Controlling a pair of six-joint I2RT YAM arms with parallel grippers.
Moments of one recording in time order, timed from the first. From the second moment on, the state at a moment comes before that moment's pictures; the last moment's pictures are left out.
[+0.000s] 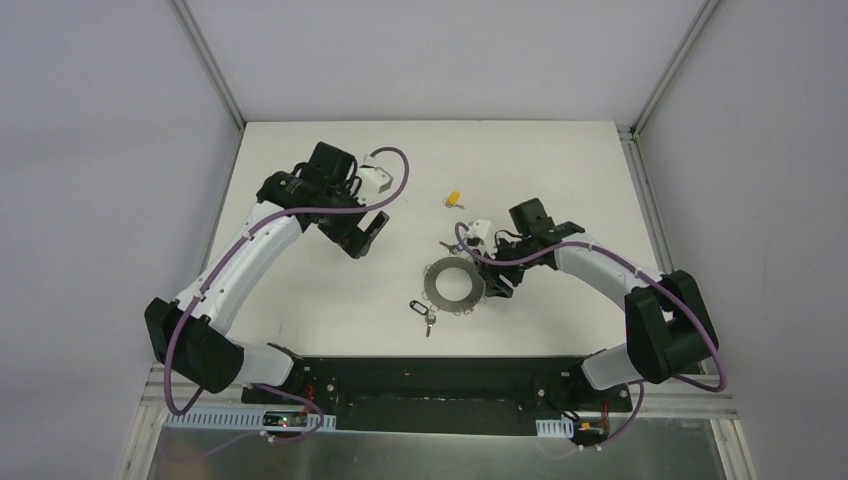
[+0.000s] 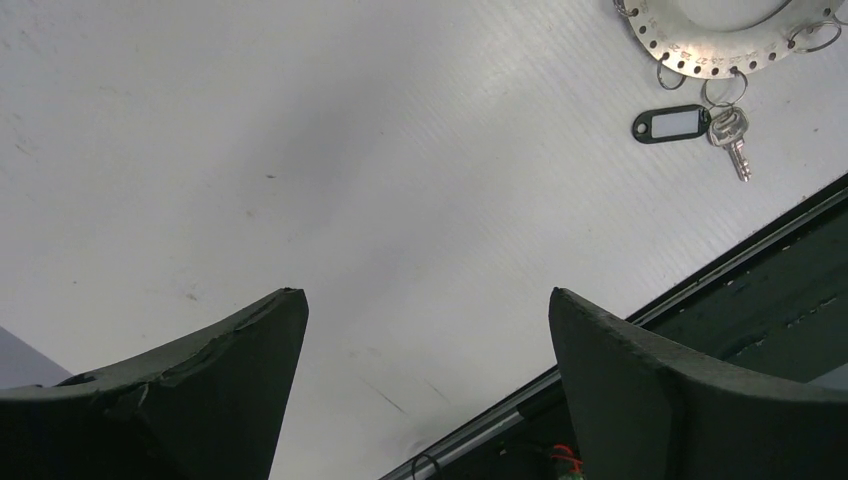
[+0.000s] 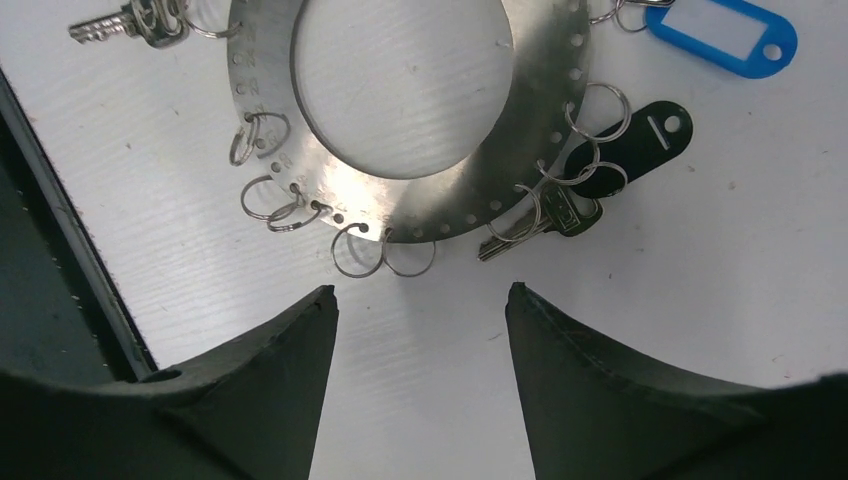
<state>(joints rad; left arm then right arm) -0.46 1.34 1.36 -1.05 0.07 0.29 0.46 1.46 0.86 -0.57 -0.53 -0.65</state>
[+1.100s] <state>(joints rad) -0.39 1.39 1.36 -1.05 0.11 0.27 0.71 1.43 0.74 -0.43 -0.22 -0.90</state>
